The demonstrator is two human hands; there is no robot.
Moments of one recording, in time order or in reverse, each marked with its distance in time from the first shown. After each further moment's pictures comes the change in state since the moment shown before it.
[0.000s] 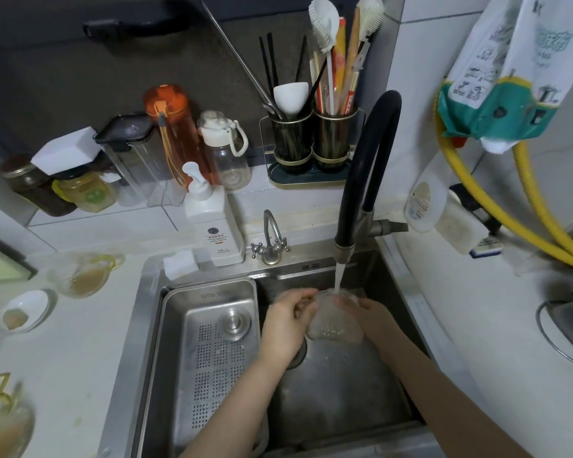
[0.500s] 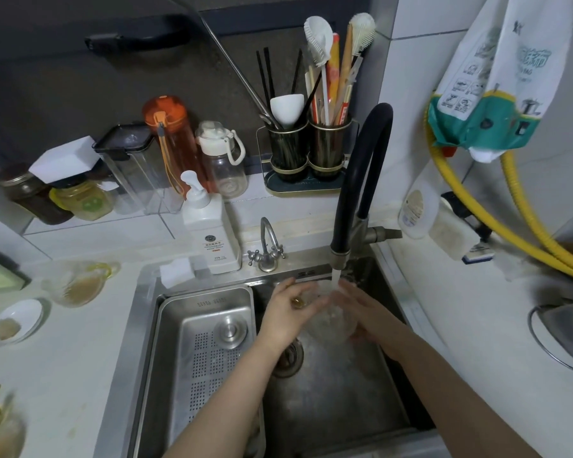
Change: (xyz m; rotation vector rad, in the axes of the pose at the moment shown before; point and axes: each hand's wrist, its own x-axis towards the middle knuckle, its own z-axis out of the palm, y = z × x) left_hand 0.019 0.016 -0.005 0.003 -0.084 -0.089; right_hand -0.008 -0.015 -0.017 0.102 -0.184 -0.083
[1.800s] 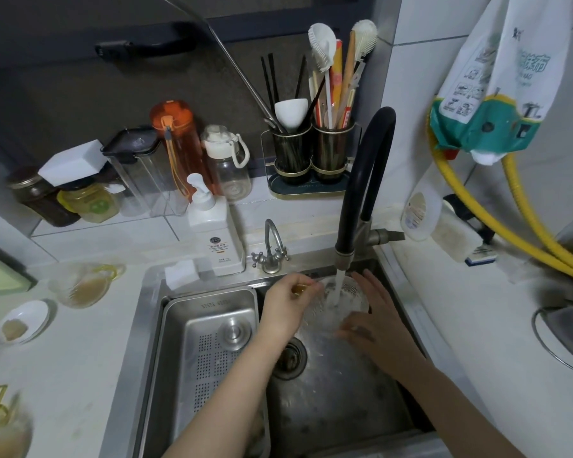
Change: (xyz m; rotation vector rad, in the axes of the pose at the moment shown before) left_hand 0.000 0.018 -0.011 -0.126 0.098 0.108; right_hand -0.017 0.023 0.001 -0.815 0.270 -0.679
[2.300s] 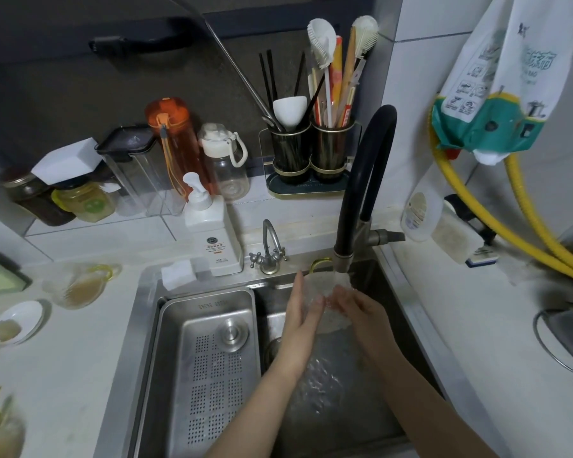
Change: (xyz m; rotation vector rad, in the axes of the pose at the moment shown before) left_hand -0.033 -0.009 0.027 -0.348 -0.120 -0.137; right_hand 0.020 -0.035 0.005 0.951 0.115 0.499
